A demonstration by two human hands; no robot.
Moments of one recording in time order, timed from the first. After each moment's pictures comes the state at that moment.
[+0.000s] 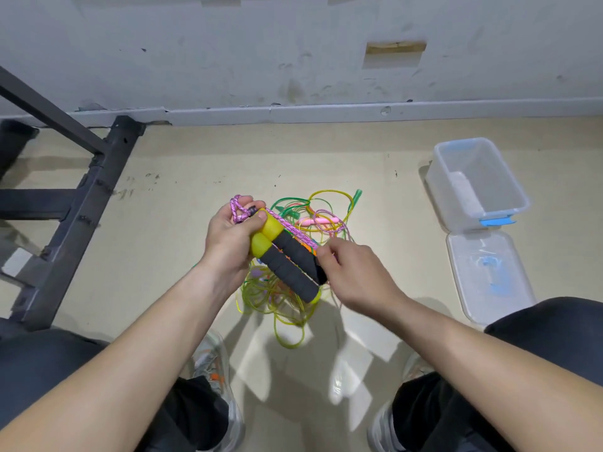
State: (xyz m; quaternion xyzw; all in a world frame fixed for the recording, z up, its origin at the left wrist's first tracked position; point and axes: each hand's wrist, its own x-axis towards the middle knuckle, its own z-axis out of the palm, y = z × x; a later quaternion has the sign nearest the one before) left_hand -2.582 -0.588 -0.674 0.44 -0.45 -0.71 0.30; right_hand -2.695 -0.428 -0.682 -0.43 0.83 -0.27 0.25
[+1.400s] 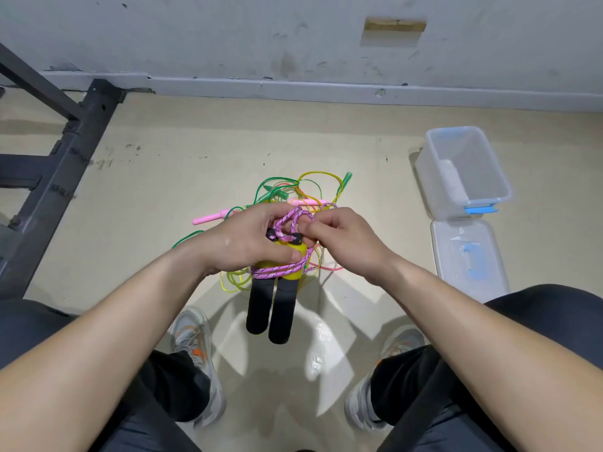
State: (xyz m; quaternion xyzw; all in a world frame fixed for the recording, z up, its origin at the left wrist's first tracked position) left_hand -2.568 -0.568 -0.649 0.21 -0.71 -0.67 -0.07; right_hand -2.711 -0.432 -0.671 -0.37 0.73 -0.41 0.41
